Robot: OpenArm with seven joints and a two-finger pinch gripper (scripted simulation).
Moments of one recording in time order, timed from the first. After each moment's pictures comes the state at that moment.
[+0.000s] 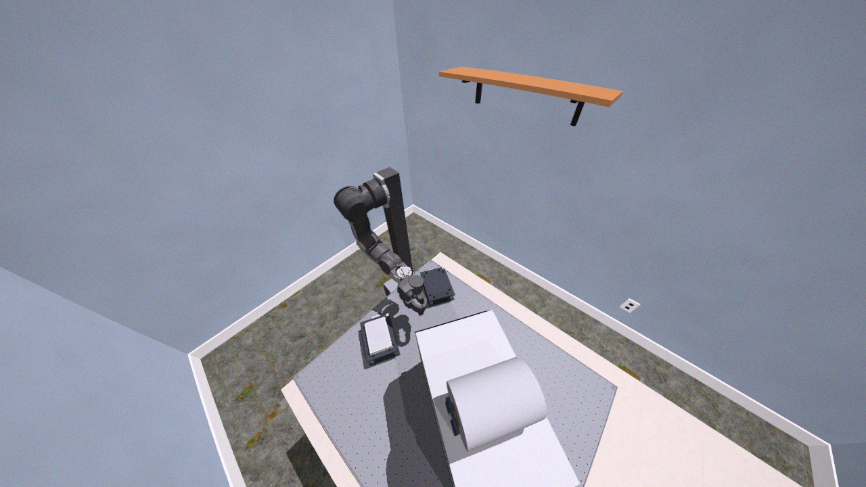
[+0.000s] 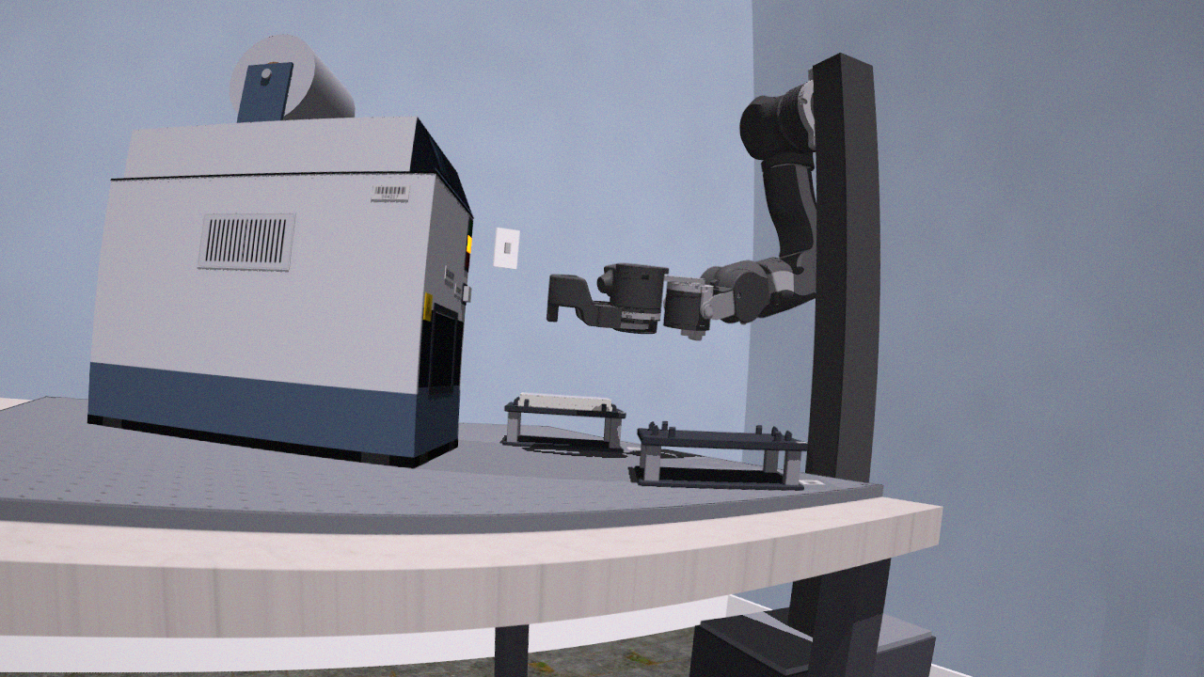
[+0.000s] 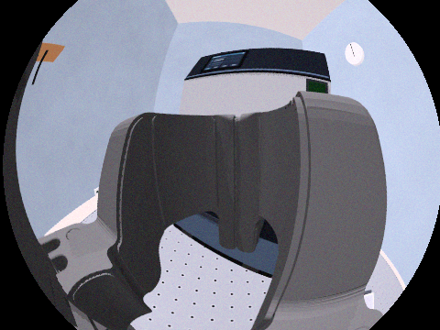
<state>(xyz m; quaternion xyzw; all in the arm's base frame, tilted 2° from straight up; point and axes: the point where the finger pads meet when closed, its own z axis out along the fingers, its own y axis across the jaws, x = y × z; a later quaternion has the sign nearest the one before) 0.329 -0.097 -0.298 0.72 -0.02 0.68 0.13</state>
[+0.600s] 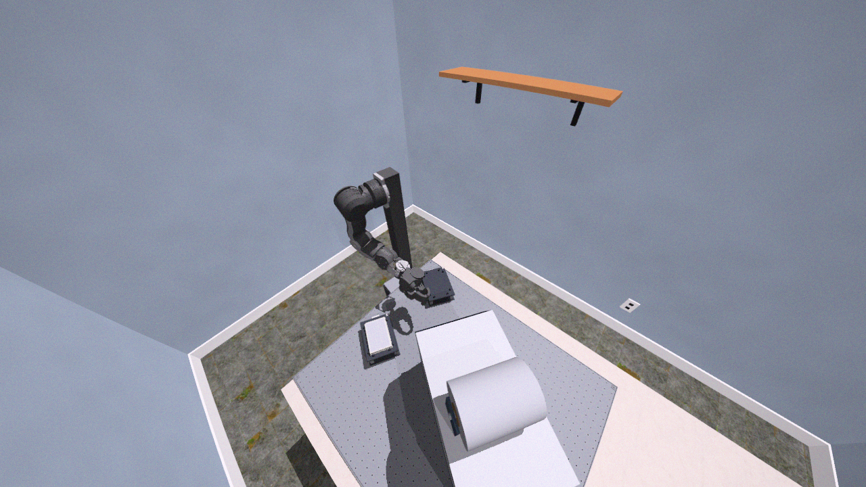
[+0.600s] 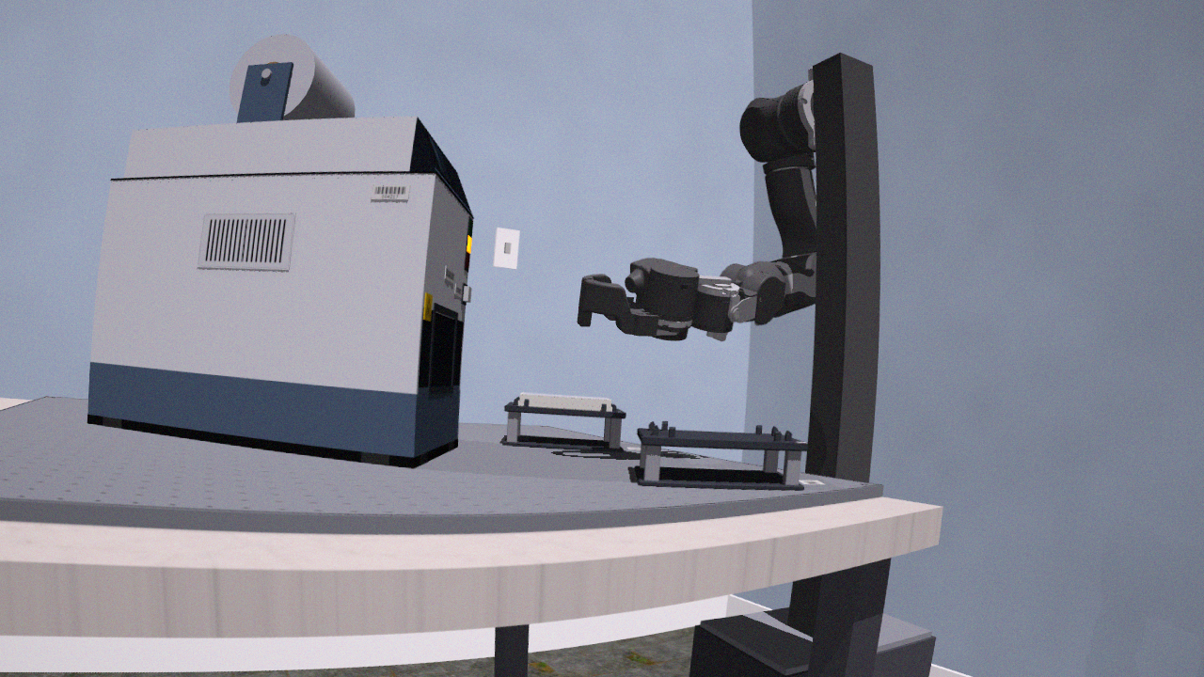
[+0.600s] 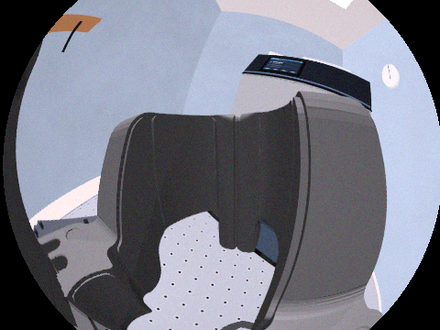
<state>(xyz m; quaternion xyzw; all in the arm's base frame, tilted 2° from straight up) 0.302 -0.060 -0.301 0.73 0.11 0.66 0.13</state>
